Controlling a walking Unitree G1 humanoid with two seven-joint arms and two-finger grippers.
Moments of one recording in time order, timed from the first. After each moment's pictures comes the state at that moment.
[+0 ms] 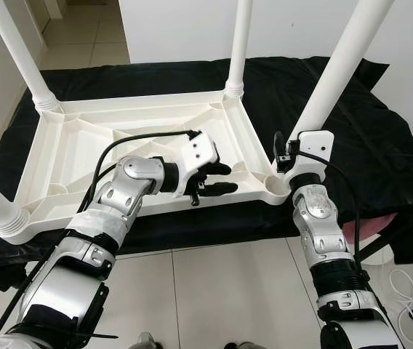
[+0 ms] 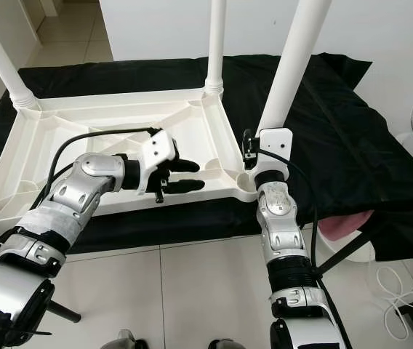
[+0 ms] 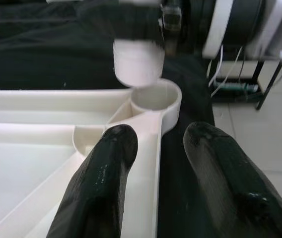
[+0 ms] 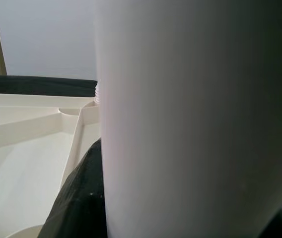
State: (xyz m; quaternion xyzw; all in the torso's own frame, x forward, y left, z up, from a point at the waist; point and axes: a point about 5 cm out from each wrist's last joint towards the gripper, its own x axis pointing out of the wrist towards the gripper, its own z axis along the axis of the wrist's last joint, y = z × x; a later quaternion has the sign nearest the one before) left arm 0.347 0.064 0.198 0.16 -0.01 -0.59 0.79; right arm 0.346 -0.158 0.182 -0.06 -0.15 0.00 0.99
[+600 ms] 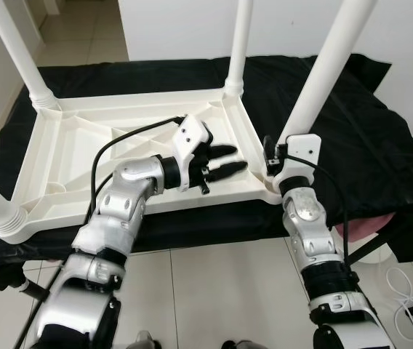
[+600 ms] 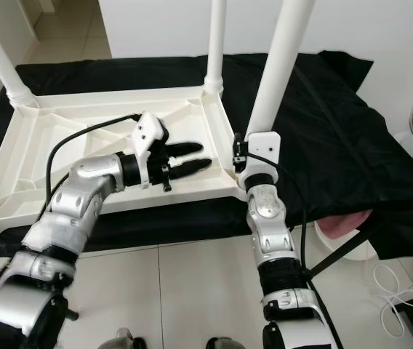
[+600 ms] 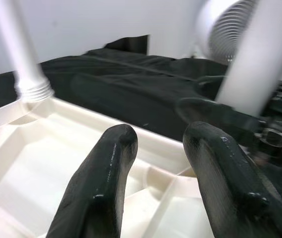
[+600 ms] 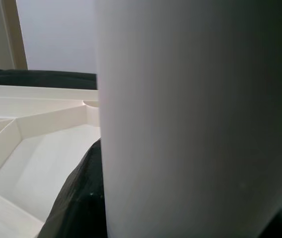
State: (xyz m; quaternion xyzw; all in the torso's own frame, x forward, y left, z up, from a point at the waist) left arm 0.344 0.070 0.209 0.04 -0.09 -0.42 0.90; right arm 0.343 -0.136 0.175 -0.04 -0.14 0.02 0.99
